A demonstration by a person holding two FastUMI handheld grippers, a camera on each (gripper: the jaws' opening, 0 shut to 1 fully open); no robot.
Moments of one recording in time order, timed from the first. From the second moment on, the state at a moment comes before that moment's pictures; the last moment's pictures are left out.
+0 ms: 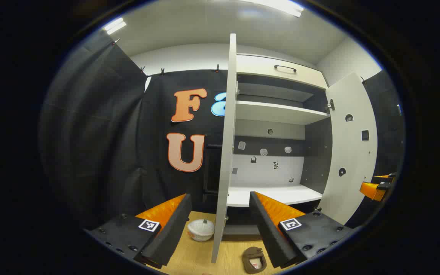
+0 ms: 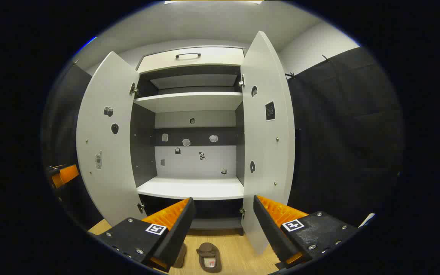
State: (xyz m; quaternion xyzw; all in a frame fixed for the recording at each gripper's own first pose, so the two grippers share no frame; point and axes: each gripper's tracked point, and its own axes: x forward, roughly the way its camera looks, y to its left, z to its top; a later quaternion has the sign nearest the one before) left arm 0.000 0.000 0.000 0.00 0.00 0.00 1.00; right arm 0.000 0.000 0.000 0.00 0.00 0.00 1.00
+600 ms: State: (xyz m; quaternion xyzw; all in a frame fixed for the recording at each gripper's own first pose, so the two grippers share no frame) left arm -0.003 0.003 0.009 0.00 -0.01 0.01 1.00; right arm 0.000 0.001 -0.008 0.00 0.01 0.00 1.00
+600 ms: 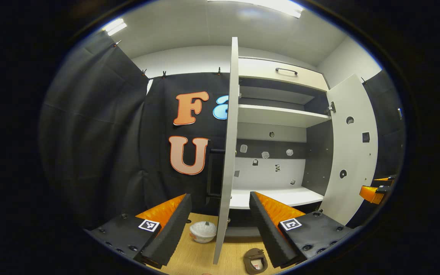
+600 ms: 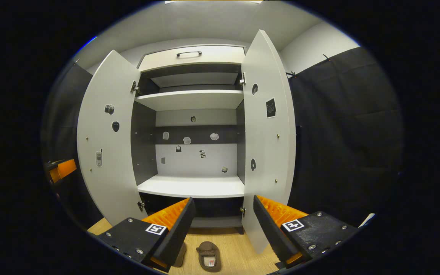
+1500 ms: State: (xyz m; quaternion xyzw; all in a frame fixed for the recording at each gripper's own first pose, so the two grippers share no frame) left arm 0.000 0.013 0.001 0.01 0.00 0.02 1.00; right arm 0.038 0.022 -0.226 0.00 0.19 0.03 0.98
